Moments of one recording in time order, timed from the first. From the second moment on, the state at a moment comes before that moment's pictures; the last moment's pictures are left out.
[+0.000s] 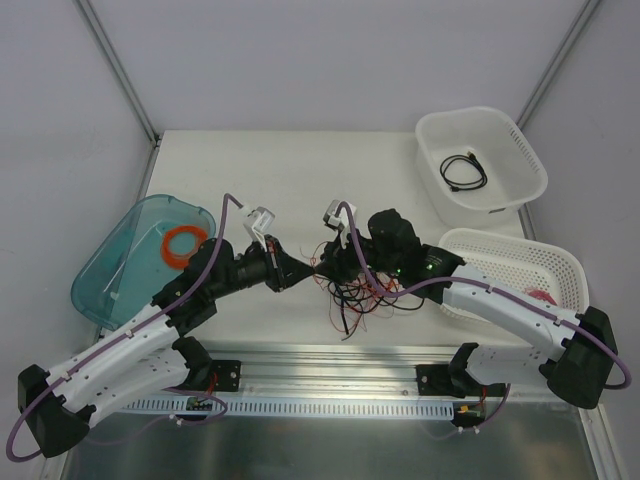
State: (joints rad) left arm -0.78 0.75 0.60 -0.03 0.28 -0.68; right arm 0.94 1.19 0.95 -0.19 -0.27 0.06
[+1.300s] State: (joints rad) left arm -0.77 0.72 0.73 -0.18 -0.08 -0.59; right arm 0.93 1.06 0.87 -0.25 -0.38 0.04
